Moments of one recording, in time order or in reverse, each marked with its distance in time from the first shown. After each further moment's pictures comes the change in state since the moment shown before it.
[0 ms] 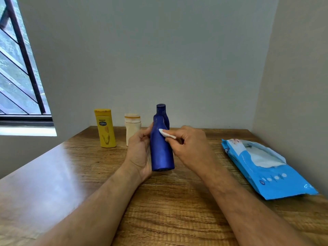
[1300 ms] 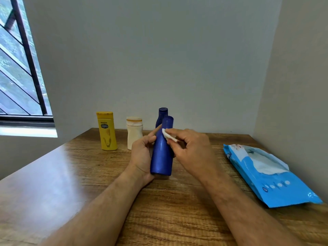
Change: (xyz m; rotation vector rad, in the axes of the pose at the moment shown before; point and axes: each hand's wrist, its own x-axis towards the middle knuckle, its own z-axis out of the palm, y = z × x) left_hand -0.002 -0.002 0.001 0.064 0.054 0.048; right_hand -0.001 -0.001 0.001 -0.025 0.048 -0.058
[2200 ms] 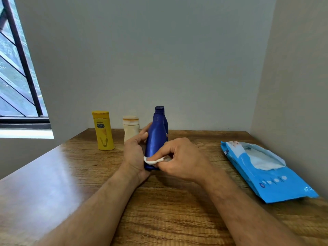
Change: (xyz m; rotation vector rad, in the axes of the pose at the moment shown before) left_hand 0.002 0.006 0.003 -0.069 0.068 0.043; right_hand -0.002 -0.005 0.009 0.161 -0.346 0.029
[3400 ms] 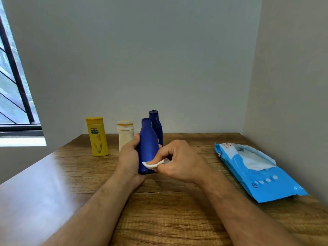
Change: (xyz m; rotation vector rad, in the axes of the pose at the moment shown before) left_hand -0.010 0.003 0.005 0.165 0.118 -0.031; right_hand -0.003 0.001 -0.011 0.054 0.002 0.030
